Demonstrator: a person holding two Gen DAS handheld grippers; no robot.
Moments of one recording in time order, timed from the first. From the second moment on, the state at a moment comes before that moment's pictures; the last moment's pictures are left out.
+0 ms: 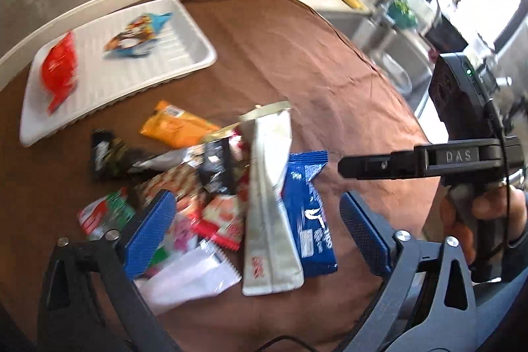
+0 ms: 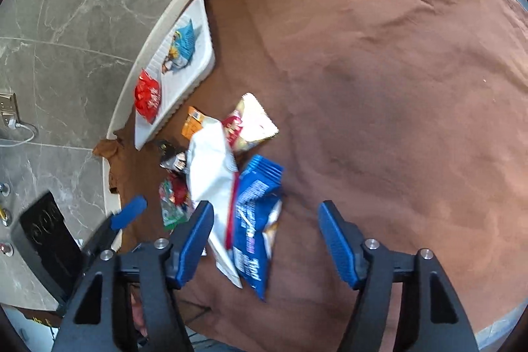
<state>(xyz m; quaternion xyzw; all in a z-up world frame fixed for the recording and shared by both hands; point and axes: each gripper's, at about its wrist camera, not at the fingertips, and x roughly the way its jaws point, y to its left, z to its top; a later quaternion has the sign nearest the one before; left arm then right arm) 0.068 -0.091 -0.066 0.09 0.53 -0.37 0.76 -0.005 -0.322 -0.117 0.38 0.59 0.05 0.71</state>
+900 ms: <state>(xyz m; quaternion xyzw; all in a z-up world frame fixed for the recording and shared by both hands) 0.086 -0.122 -0.113 0.09 0.60 -0.37 0.71 -0.001 -0.324 -0.133 0.35 0.64 0.10 0.67</state>
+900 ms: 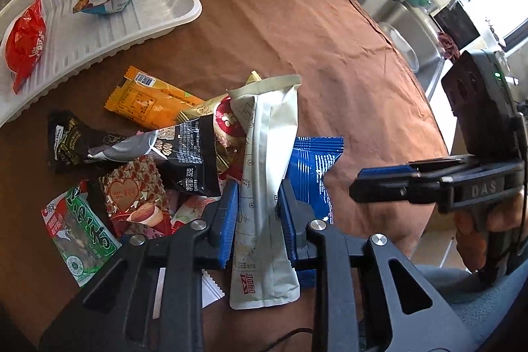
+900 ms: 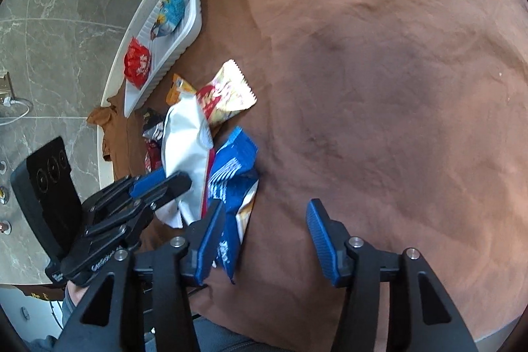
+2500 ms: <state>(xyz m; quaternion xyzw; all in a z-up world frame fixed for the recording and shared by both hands) 0.097 -0.054 -0.101 -0.04 0.59 -0.42 0.69 0.009 -0.277 -0.117 0.30 0.63 0.08 0.71</state>
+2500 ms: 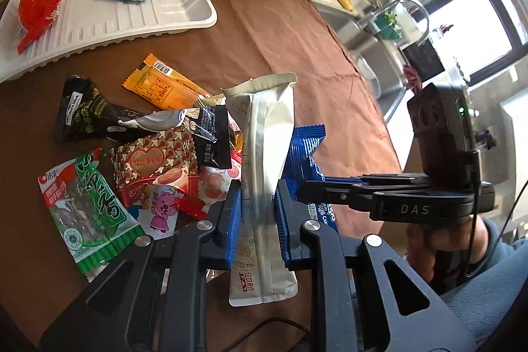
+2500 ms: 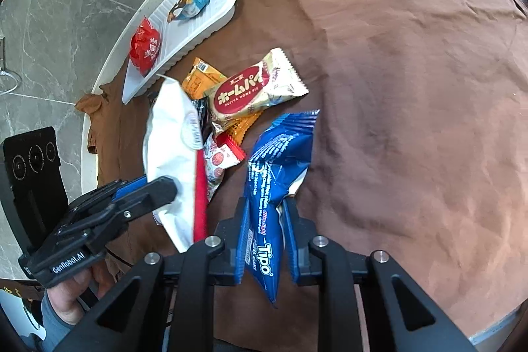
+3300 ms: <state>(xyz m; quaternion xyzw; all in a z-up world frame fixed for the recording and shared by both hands) 0.101 0.050 -0.029 -0.10 0.56 -0.34 0.75 0.016 -0.294 -0.052 0.29 0.60 0.10 0.74</state>
